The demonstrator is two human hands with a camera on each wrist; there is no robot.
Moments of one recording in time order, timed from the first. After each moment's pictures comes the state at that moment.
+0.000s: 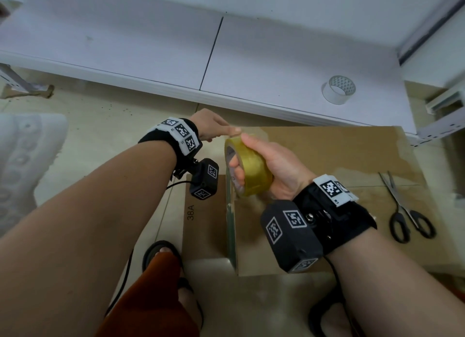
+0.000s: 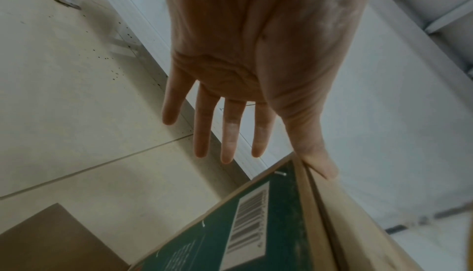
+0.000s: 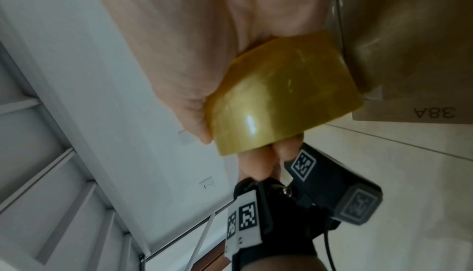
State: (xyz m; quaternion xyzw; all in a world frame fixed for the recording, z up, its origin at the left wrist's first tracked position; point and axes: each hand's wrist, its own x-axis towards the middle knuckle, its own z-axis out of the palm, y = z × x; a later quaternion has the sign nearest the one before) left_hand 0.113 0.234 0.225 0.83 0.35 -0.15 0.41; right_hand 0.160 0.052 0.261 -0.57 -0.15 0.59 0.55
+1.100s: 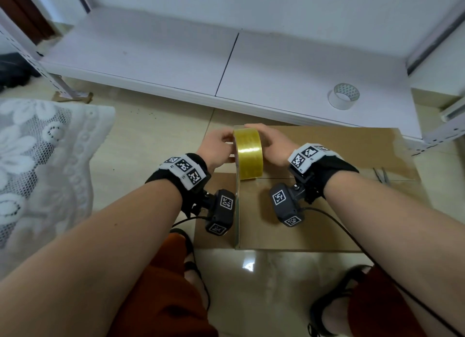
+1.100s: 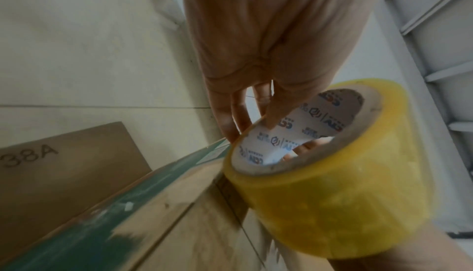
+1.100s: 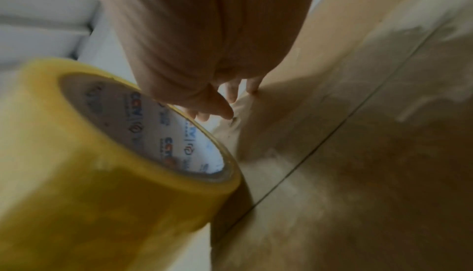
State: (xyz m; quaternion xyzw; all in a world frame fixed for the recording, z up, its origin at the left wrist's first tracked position) left_hand 0.062 0.151 0.242 0.63 0.38 0.10 0.67; right_hand 0.204 0.066 0.233 -0.76 -0.48 0.35 0.25
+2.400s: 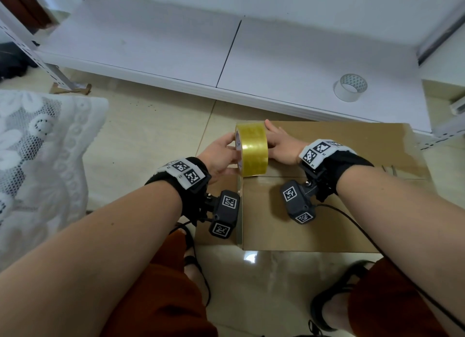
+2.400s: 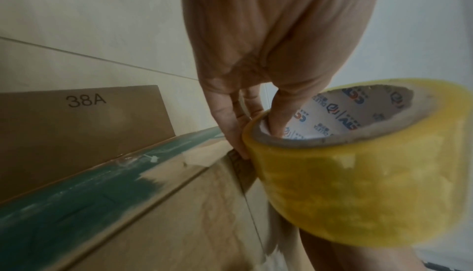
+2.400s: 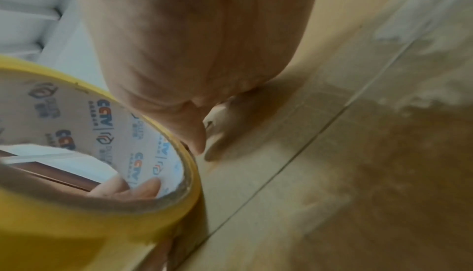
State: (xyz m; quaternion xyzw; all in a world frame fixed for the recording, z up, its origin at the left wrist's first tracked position) left_hand 0.055 0.143 0.222 0.52 0.40 0.02 0.76; right_hand 0.212 0.055 0.235 -0.75 -0.54 0.38 0.07
